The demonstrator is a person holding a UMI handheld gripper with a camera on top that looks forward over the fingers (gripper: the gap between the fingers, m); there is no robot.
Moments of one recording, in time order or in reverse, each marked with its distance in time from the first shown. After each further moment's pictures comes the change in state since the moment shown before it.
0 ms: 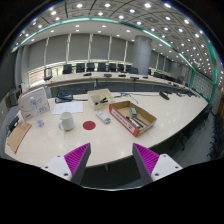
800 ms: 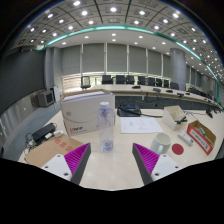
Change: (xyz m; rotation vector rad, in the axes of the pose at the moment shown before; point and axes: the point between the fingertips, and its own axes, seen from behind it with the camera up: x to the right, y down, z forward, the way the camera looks) arm -0.467 -0.053 0.099 0.162 -0.365 -0.095
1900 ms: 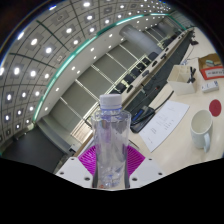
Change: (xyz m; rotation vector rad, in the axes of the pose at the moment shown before) arm 0.013 -0.112 0.145 0.210 -0.184 0.802
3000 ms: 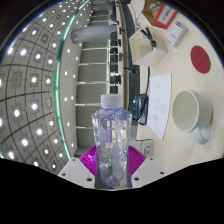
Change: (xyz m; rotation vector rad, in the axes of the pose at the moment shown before) arm 0.054 -0.087 -0.031 -0.059 -0.188 0.716
